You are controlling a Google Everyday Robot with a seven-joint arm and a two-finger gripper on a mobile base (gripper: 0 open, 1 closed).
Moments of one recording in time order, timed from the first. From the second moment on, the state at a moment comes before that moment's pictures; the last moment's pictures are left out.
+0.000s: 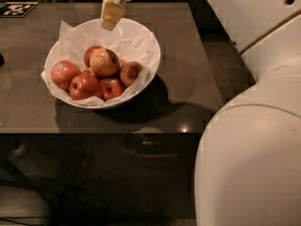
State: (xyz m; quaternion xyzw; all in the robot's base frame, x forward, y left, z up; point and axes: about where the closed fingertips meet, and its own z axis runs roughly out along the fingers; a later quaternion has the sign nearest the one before) arm 0.623 0.088 1.011 -0.71 0.65 0.08 0.23
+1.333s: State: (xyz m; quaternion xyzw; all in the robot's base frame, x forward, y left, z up) arm 0.626 0.091 1.011 -0.71 0.65 0.08 0.24
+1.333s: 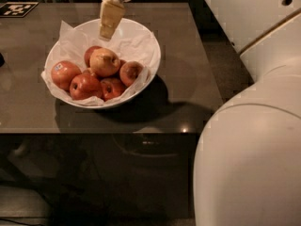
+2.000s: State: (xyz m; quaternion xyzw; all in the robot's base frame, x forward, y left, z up) arm 0.626 0.091 1.011 -0.71 0.65 0.08 0.24
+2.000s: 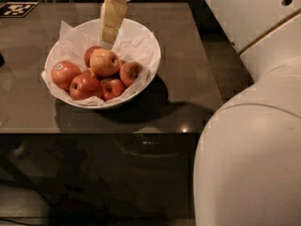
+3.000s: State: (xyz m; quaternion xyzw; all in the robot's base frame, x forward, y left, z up) arm 0.576 0.117 0.969 -0.68 0.71 0.06 0.19
